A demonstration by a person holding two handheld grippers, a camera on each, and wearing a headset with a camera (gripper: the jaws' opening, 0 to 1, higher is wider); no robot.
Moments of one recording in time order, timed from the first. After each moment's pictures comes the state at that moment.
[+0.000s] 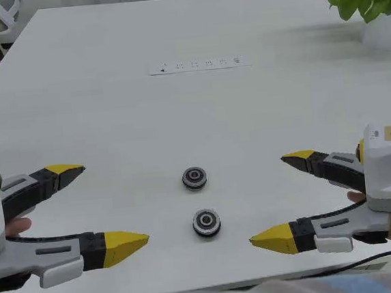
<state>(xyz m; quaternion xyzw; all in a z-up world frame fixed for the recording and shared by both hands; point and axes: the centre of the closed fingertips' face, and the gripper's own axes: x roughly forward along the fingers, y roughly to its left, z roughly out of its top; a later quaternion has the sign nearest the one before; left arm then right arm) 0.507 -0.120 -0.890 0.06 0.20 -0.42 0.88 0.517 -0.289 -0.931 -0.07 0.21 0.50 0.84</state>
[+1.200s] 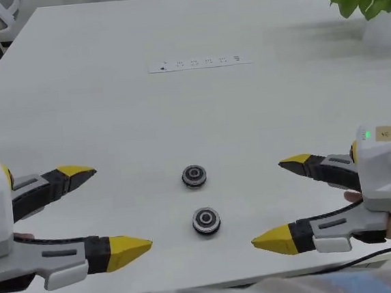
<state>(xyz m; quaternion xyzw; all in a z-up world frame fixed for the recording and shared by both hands) 0.505 -0.126 -0.896 0.08 0.21 -0.44 0.87 0.517 -0.287 -0.936 -0.08 0.23 0.51 0.83</state>
